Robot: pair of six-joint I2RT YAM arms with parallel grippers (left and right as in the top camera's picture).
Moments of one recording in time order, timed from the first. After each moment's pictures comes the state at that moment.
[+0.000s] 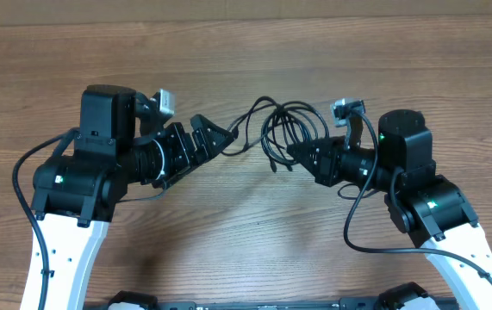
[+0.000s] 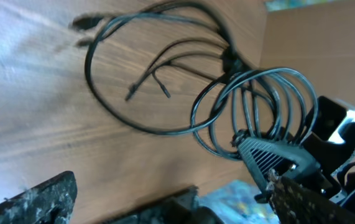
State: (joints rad) left arm -0.19 1.19 1.37 -1.07 0.63 -0.74; right arm 0.33 1.07 0.94 -0.43 -0.67 0.50
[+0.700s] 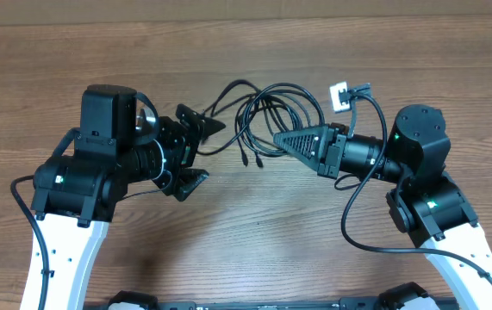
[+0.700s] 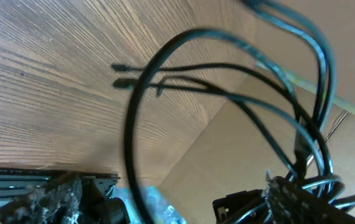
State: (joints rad) left arm -0.19 1.19 1.37 -1.06 0.64 -1.33; right arm 0.33 1.07 0.94 -0.07 -0.93 0.80
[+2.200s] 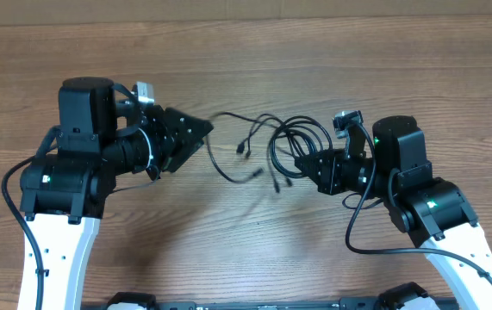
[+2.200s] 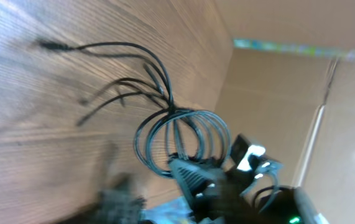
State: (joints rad) left arm -0.10 1.19 1.37 -0.97 0.72 -0.96; right arm 0.33 1.07 0.94 -0.60 -0.59 0.43
